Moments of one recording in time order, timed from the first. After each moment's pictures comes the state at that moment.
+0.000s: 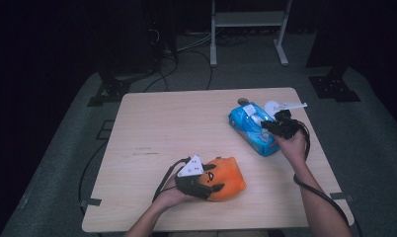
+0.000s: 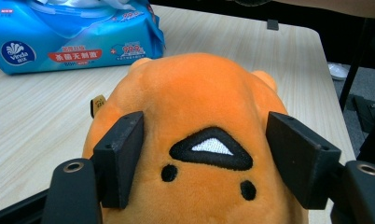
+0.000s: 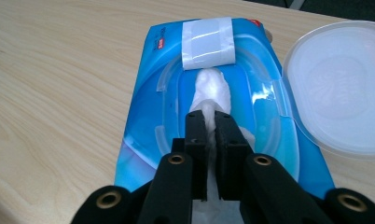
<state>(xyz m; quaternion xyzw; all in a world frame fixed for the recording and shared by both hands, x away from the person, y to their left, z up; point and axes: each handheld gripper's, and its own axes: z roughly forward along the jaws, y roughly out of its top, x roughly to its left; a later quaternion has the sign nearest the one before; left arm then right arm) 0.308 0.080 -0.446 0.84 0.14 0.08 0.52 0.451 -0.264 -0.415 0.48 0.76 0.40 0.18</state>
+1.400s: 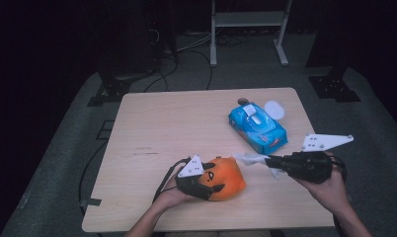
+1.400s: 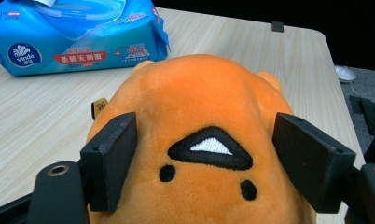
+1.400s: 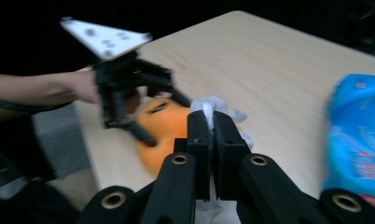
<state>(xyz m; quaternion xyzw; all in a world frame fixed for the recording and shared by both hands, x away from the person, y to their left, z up) 0.309 0.079 -0.448 0.84 0.14 0.09 0.52 0.268 -0.258 -0.327 0.27 0.81 0.51 0.08</state>
